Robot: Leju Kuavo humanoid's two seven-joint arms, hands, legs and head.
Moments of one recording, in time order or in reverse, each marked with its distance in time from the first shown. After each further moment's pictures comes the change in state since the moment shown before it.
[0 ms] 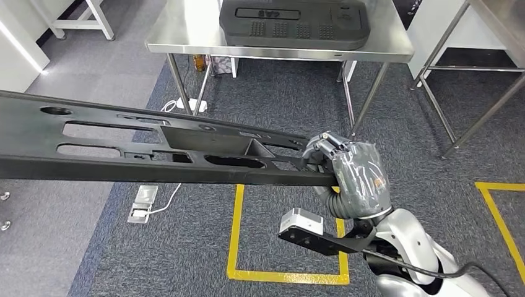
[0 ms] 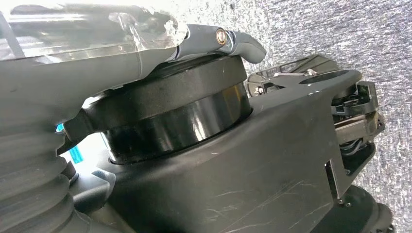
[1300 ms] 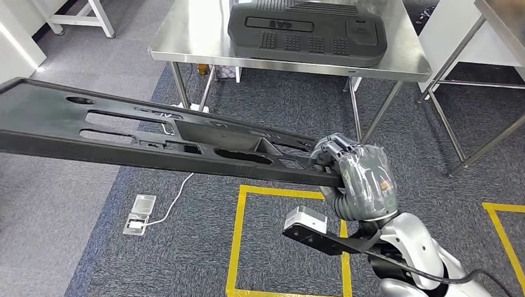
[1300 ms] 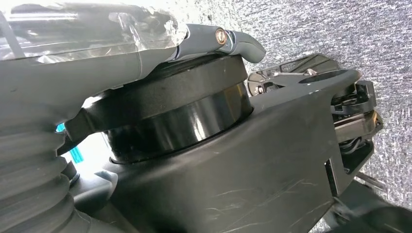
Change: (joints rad) left arm -0.001 -0.002 0.000 0.000 0.001 0.002 0.006; right arm -0.010 -0.001 0.007 0.010 0.013 0.012 0.029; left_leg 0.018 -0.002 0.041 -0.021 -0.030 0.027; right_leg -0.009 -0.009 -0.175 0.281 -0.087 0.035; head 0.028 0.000
